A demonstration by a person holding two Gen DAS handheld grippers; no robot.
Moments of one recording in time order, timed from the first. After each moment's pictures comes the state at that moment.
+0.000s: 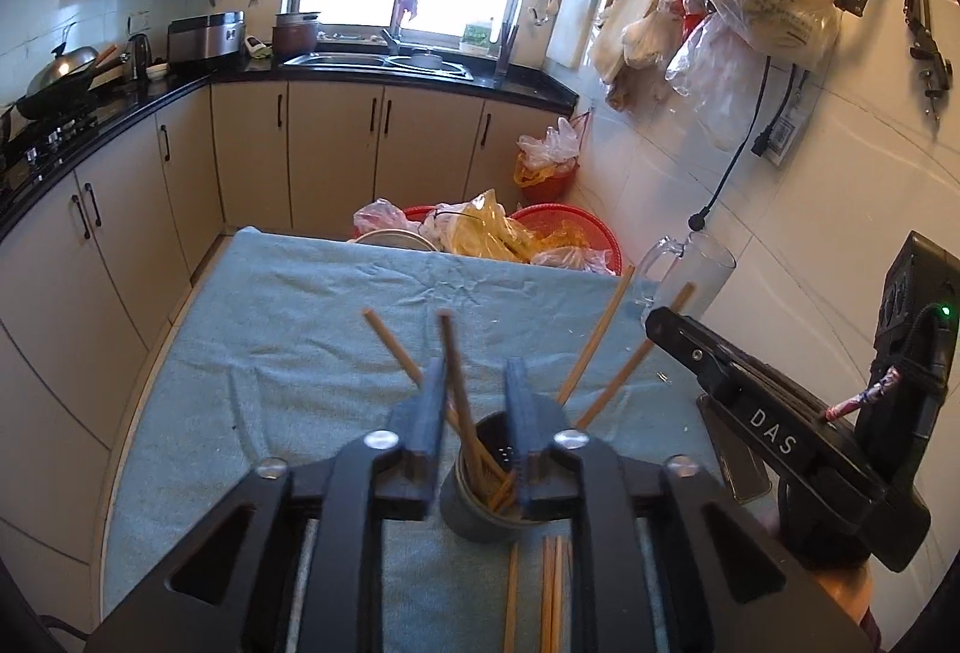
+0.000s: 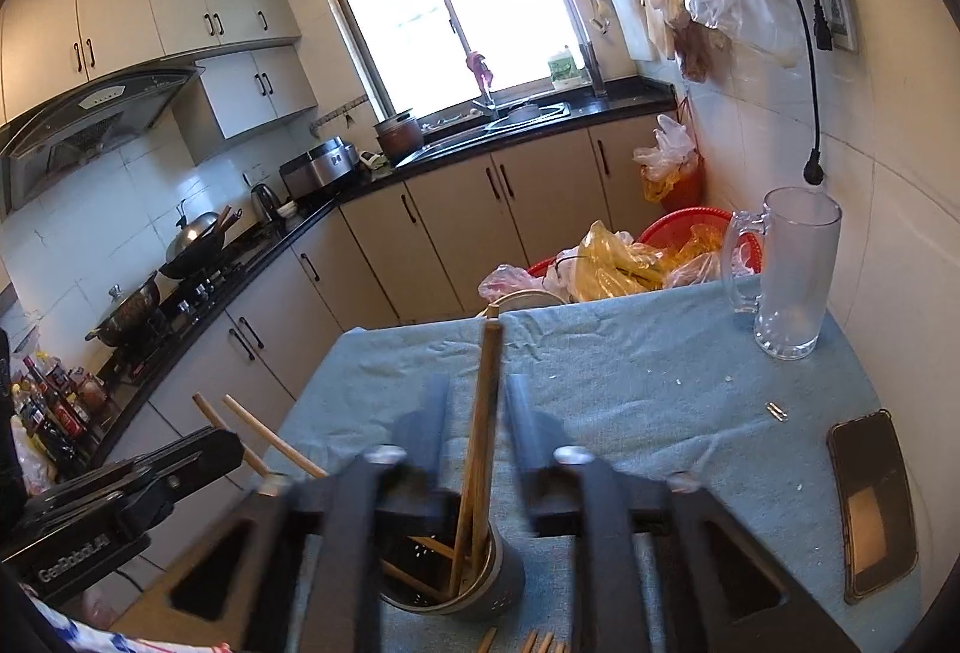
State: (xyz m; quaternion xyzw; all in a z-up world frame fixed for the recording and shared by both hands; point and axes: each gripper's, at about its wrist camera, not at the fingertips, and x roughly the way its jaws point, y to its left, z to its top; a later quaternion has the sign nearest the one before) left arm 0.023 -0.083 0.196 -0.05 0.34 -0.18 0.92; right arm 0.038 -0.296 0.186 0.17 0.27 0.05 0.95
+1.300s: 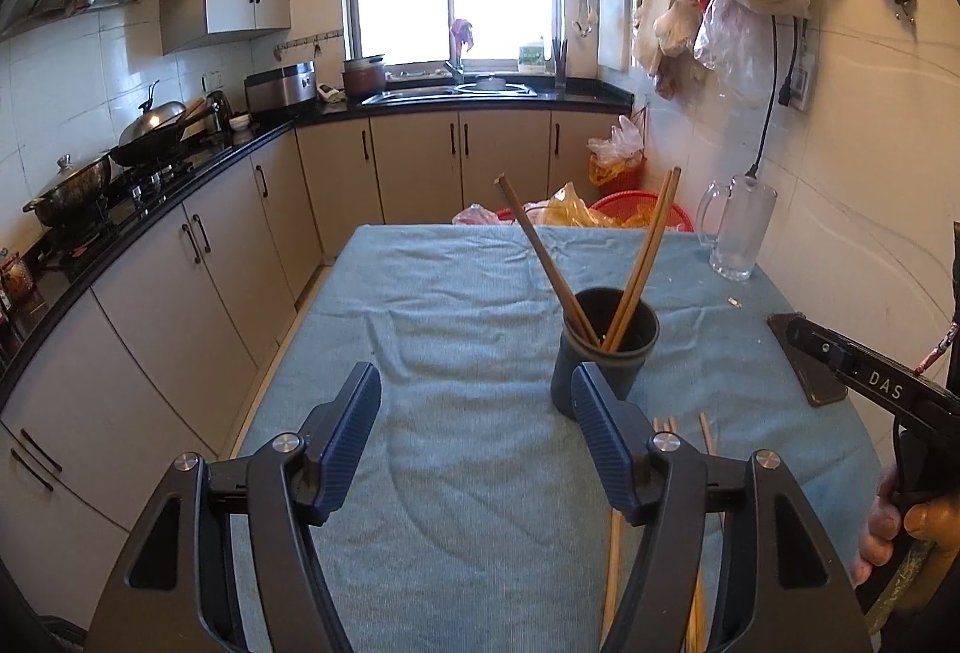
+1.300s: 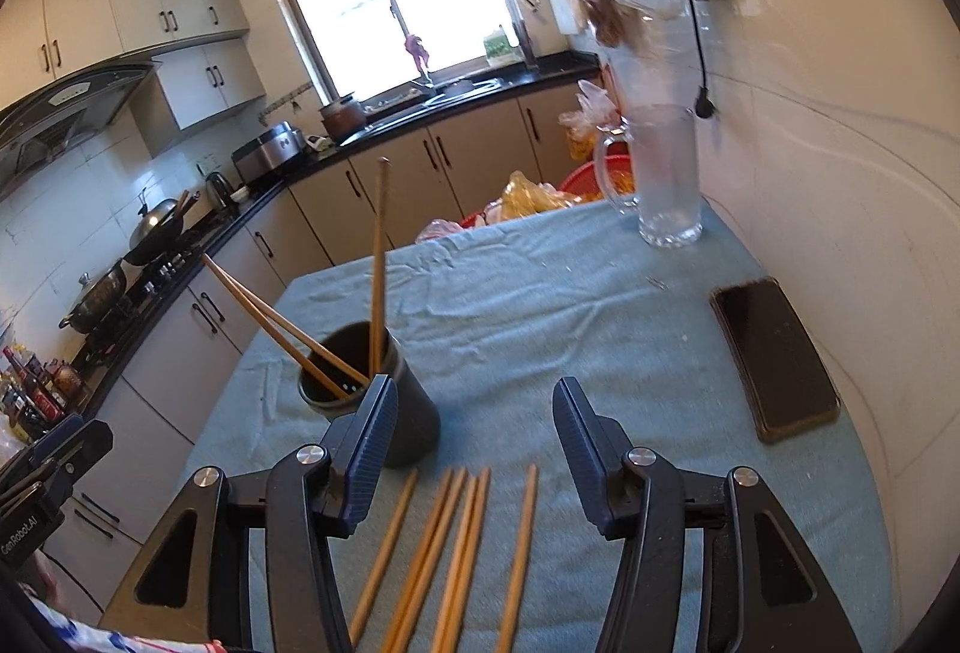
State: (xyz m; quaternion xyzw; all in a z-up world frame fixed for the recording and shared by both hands) left arm -0.098 -0.044 0.179 0.04 0.31 -0.08 0.95; right arm -0.086 -0.325 0.148 0.18 0.31 -0.01 0.93
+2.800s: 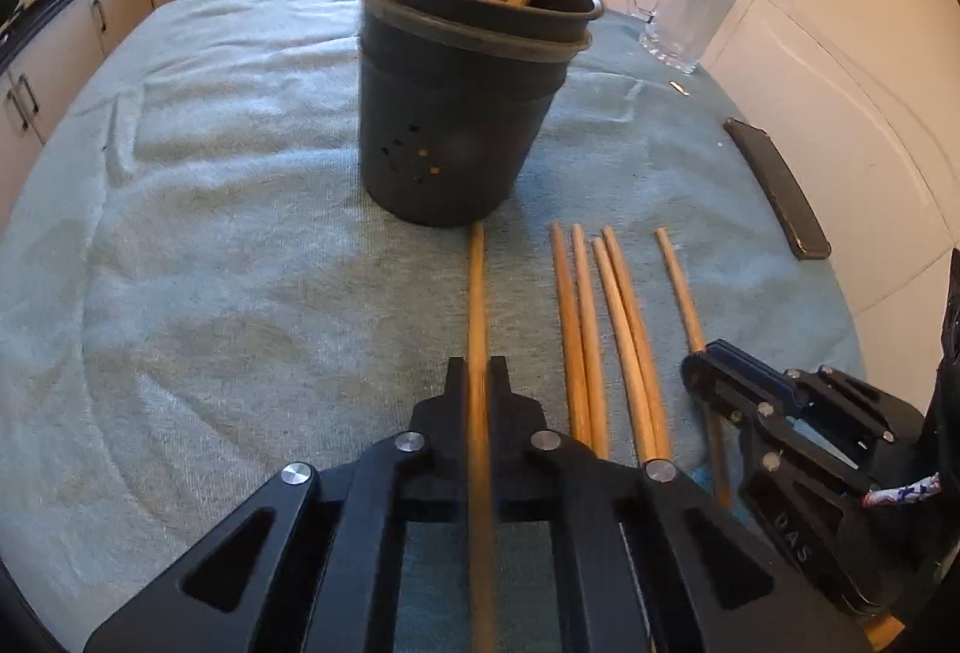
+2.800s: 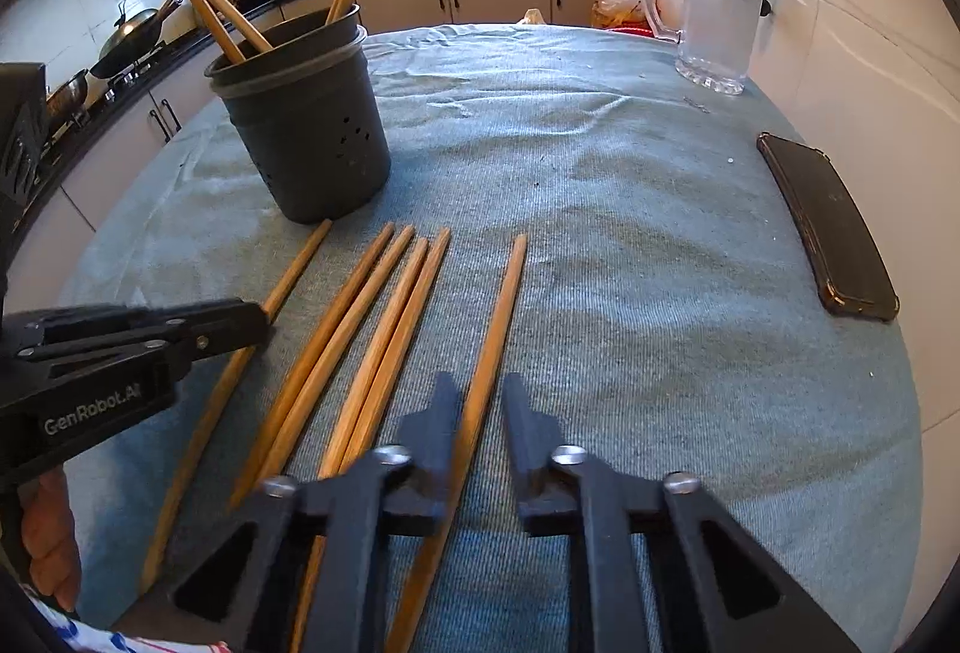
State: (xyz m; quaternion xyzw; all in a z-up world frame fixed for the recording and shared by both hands) left arm -0.024 -0.122 0.013 0.02 0.52 -0.21 0.82; right arm -0.073 -0.283 0.030 0.06 0.47 0.00 0.88
